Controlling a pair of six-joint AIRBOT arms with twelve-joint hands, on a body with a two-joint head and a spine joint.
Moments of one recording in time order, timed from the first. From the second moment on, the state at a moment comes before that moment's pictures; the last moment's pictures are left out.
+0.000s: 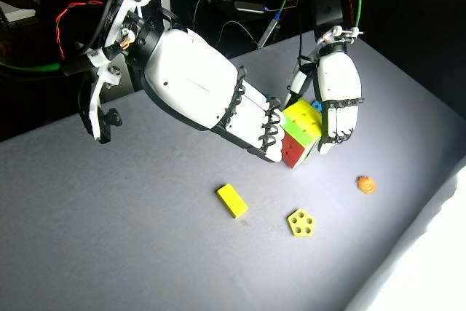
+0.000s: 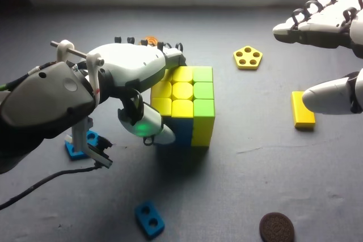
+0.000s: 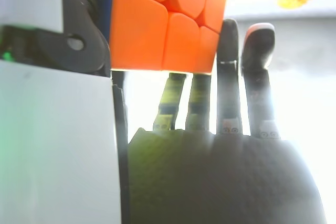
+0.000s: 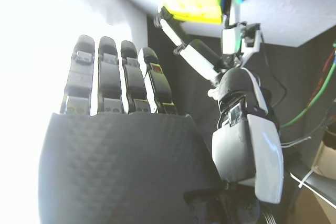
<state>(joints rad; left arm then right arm) 0.43 -1.11 0.99 -1.01 -0.43 1.75 -0.14 -0.58 0.65 -0.80 -0.10 -0.18</state>
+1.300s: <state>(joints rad) 0.46 -1.08 0.97 -1.01 -0.45 1.71 -0.14 -0.58 0.65 -0.80 -0.10 -0.18</state>
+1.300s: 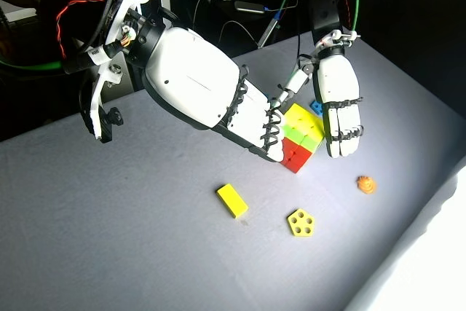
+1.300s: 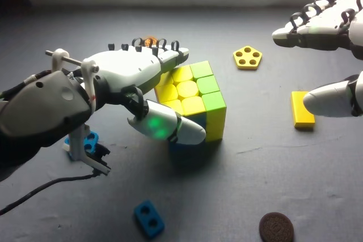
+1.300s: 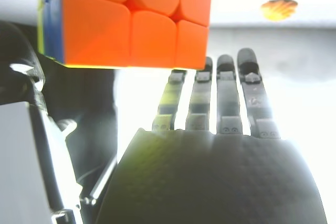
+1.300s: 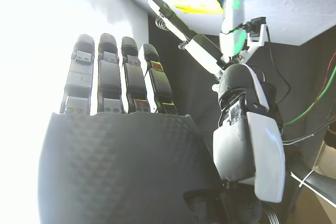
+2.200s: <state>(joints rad) 0.07 -0.91 0.89 -1.44 -0.18 2.33 -0.14 -0.59 0.65 -0.80 -0.10 -0.18</state>
